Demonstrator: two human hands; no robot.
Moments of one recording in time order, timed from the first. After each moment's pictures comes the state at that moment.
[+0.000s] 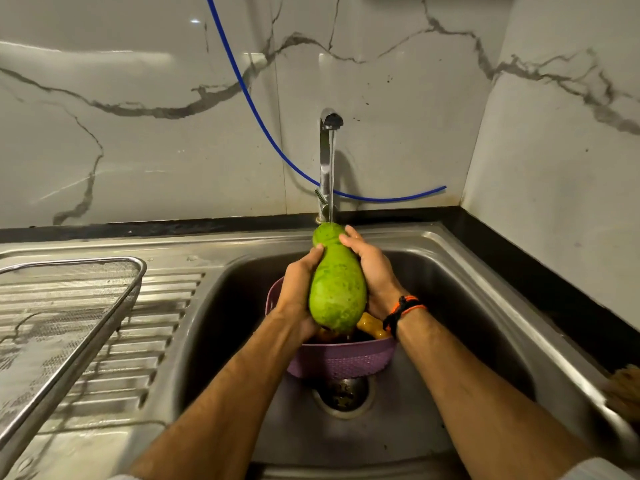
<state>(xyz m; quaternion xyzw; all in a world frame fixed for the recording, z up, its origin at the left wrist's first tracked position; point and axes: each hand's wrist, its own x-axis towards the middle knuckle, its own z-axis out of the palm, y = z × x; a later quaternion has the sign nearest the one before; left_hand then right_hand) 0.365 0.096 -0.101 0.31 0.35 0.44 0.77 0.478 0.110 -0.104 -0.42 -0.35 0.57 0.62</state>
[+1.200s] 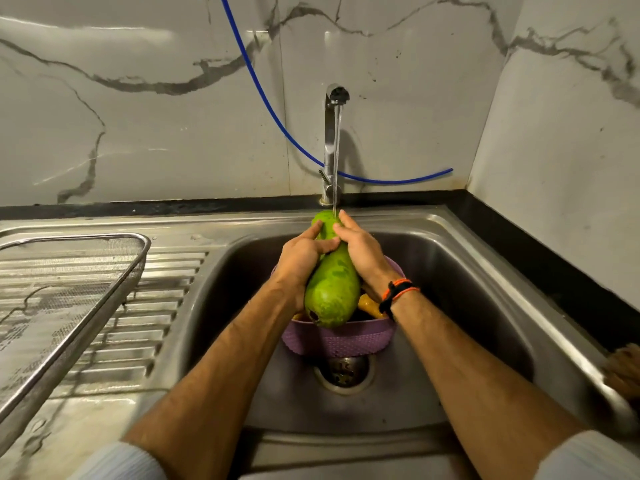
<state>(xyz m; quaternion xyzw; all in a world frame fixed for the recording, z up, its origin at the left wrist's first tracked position) 0.359 0.100 -0.097 0.39 0.41 0.46 0.69 0.467 0.110 -0.107 -0.51 -0.47 0.48 0.54</state>
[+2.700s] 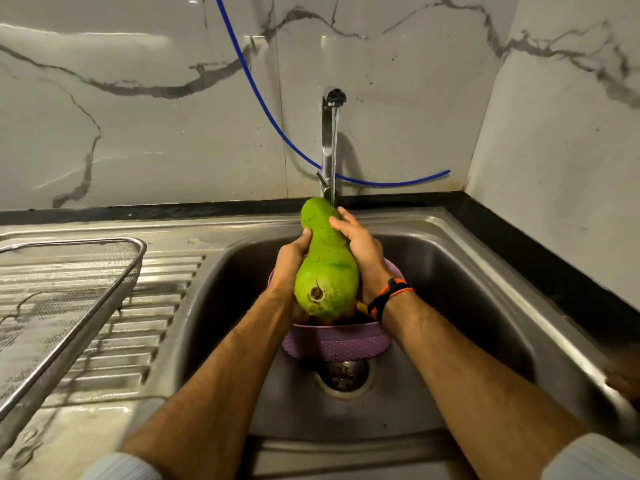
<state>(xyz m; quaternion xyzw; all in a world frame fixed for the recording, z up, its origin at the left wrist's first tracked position) 0.353 0.107 -0.110 0.32 0.38 0.47 0.73 0.458 0.109 -0.100 -0.45 -0.32 0.55 0.63</state>
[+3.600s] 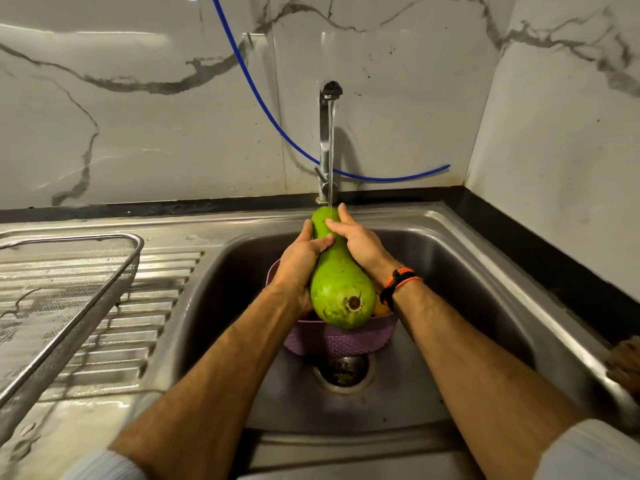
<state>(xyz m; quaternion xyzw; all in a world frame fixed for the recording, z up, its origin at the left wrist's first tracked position) 0.368 0.107 -0.112 0.36 0.35 0.47 0.72 0.473 0.108 -0.099 -0.49 -0.46 0.53 0.52</state>
